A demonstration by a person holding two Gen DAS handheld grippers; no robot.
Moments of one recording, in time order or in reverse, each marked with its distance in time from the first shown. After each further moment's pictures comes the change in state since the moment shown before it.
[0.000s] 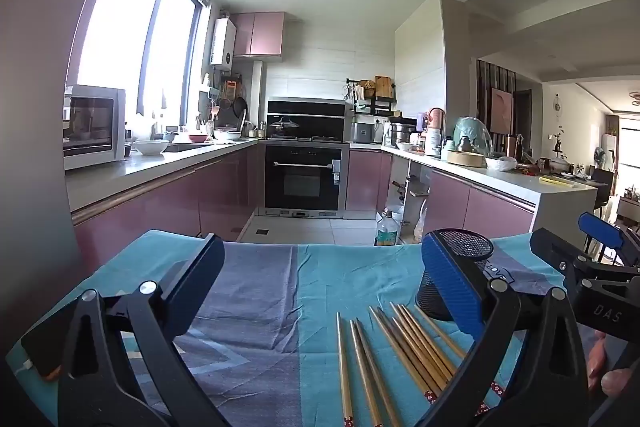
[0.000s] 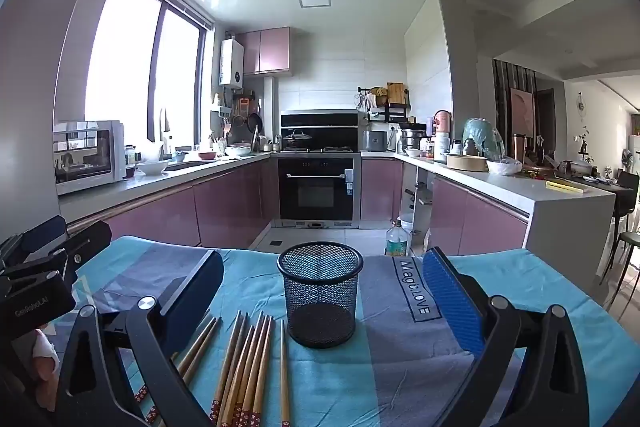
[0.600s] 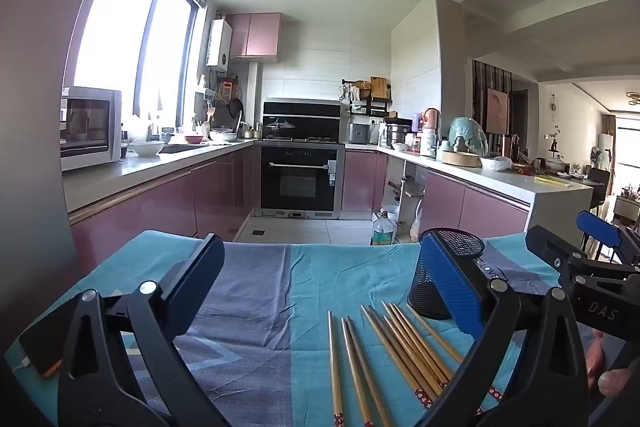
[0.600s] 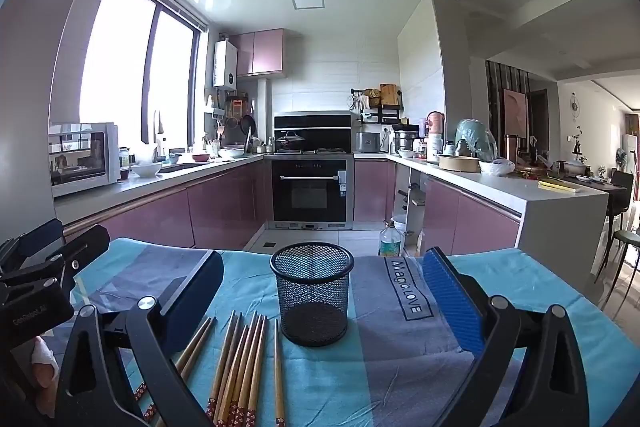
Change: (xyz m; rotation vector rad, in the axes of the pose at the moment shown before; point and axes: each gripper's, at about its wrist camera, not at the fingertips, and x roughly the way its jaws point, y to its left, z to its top) left arm -0.009 -0.008 0.003 0.014 -0.015 -0.012; right arm -0.016 -0.001 0.005 0.000 -0.017 -0.028
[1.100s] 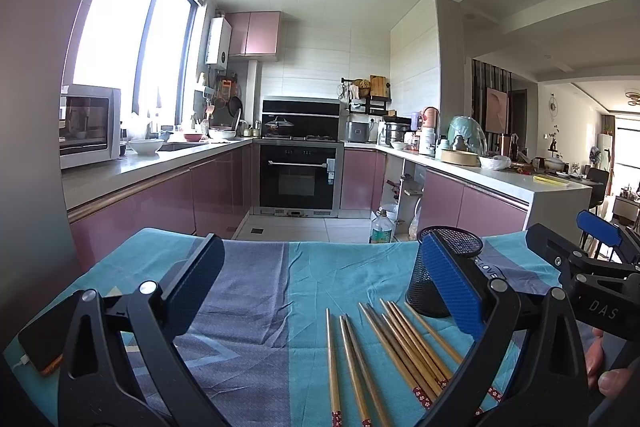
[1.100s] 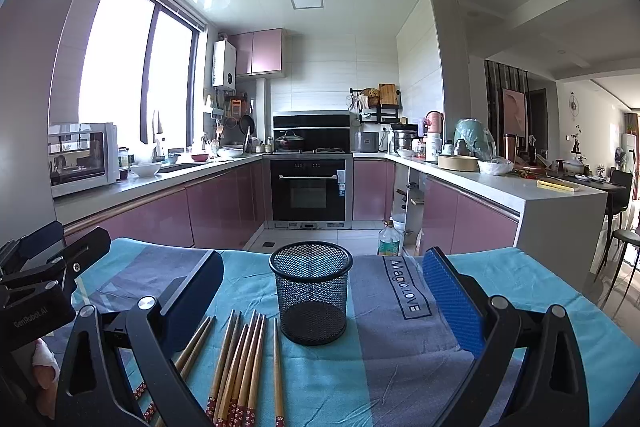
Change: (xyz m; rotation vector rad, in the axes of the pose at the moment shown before) left arm -0.003 -0.001 -0.001 -0.002 0.004 -0.005; right arm 0.002 0.002 -0.002 -0.002 0.006 -0.005
